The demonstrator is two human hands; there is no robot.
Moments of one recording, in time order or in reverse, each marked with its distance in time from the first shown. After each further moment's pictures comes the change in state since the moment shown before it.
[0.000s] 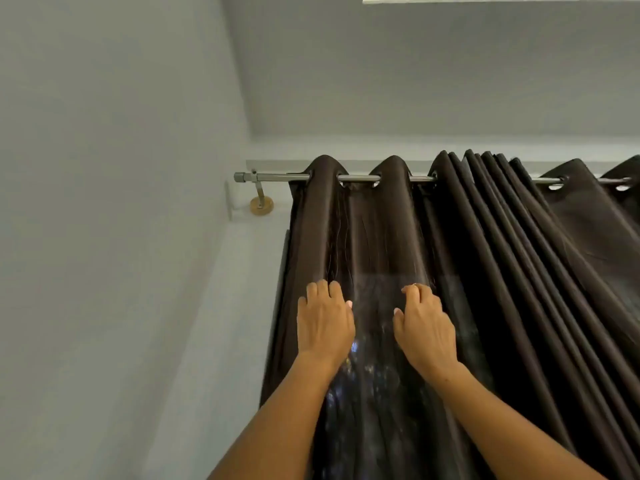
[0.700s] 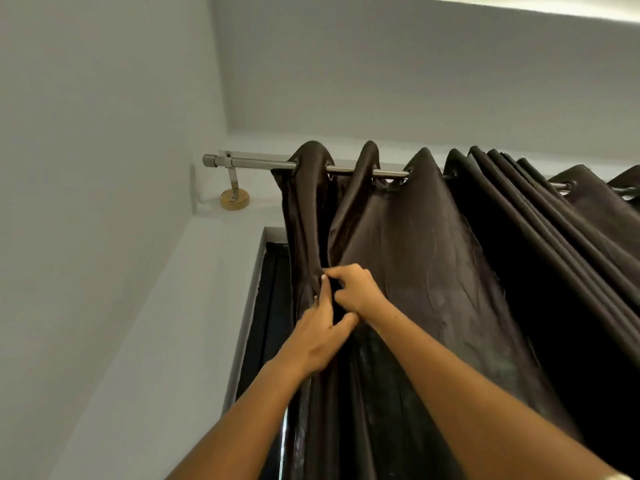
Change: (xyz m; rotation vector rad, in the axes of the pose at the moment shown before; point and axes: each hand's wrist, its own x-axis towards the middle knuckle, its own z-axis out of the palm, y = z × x) left_hand 0.054 -0.069 0.121 -0.615 -0.377 0.012; right_hand 0.101 -0.058 0.110 0.392 -0.371 -0.198
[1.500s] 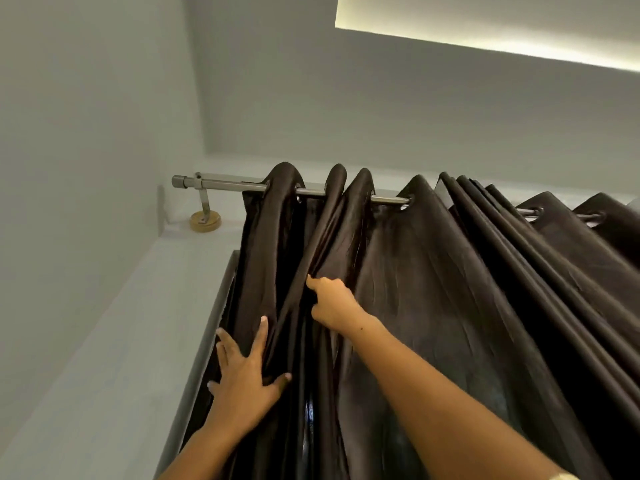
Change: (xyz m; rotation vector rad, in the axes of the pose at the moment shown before) left_hand -0.004 -0.037 0.019 0.256 0.186 -0.223; right_hand 0.020 0.028 -0.028 -0.282 -0.110 0.002
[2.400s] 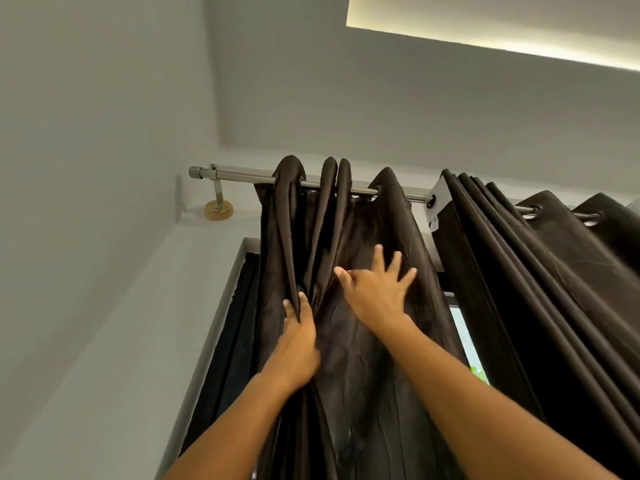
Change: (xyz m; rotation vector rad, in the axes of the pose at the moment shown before) left_hand -0.022 0.066 -0.002 -0.115 -0.087 0.128; right_hand -0.054 0.022 -0.013 -0.161 0.284 0.241
